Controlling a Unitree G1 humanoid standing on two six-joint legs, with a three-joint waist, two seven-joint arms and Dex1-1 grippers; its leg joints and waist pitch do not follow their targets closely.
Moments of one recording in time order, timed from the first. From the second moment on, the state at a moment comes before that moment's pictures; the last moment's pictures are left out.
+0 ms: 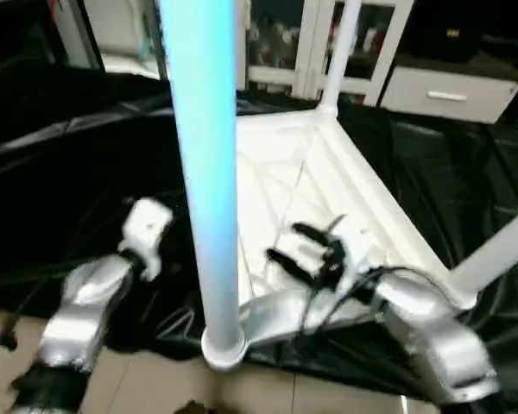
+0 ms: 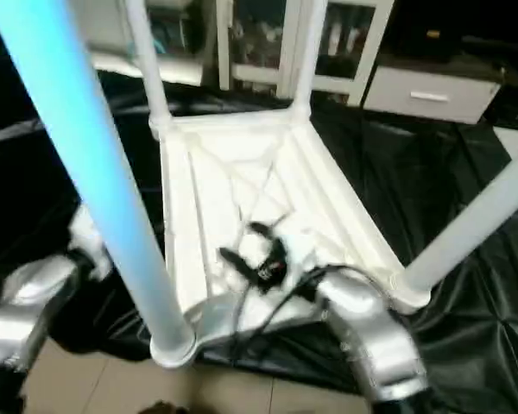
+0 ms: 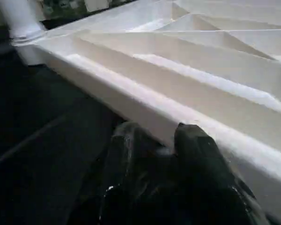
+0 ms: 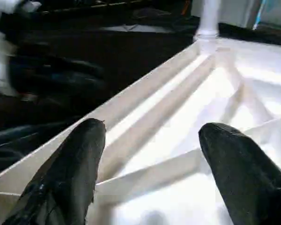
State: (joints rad) left arm -0.20 0.42 0.02 0.19 -0.14 0.10 -0.59; right arm -0.14 -0.30 0.16 -0.16 0.29 0.35 0.62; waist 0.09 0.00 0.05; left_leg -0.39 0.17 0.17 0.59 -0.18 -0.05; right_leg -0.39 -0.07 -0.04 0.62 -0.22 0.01
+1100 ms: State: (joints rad) left arm 0.08 0.53 0.11 -0.22 -0.32 0.37 -0.67; right arm -0.10 -0.61 0.36 -0.21 0.02 0.27 0.80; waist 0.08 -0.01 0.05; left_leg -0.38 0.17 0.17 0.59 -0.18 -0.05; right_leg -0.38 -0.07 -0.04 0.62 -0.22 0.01
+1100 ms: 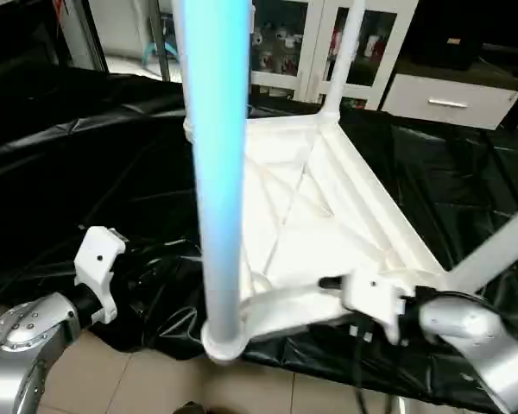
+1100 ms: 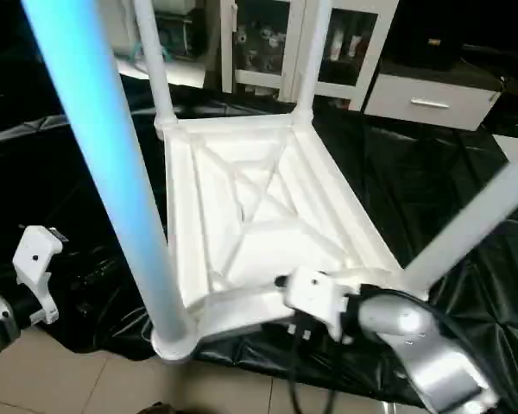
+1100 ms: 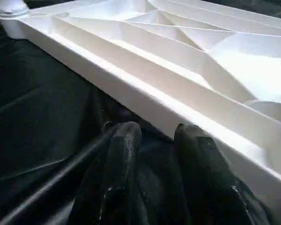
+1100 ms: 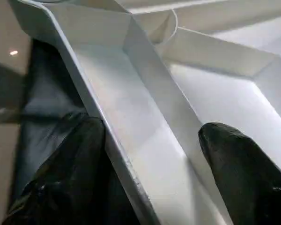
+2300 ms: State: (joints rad) left arm 0.06 0.46 0.07 -0.48 -0.48 0.57 -0.57; right arm -0.22 -0.38 0.20 -0.06 0.21 0.27 0.71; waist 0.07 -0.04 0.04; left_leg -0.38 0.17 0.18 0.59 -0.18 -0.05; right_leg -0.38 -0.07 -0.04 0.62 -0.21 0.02
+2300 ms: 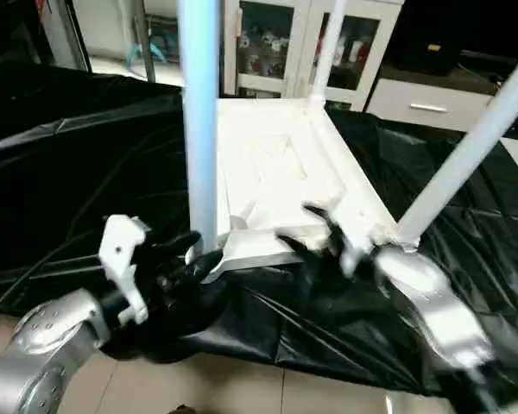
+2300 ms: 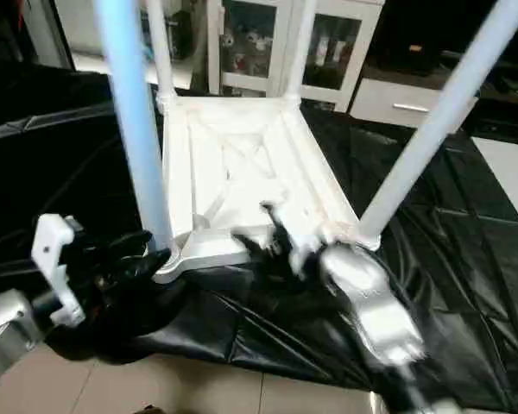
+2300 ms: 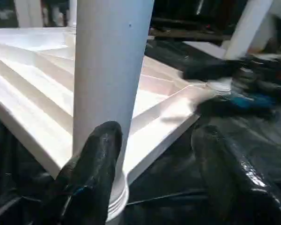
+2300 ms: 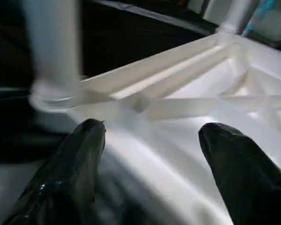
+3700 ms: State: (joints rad) left arm -0.23 0.23 0.12 -0.35 -0.39 0.61 -0.18; right arm -0.04 -0.34 0.20 -0.30 0.30 0.46 0.61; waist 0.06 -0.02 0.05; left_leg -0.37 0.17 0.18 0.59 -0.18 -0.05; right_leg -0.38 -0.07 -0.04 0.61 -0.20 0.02
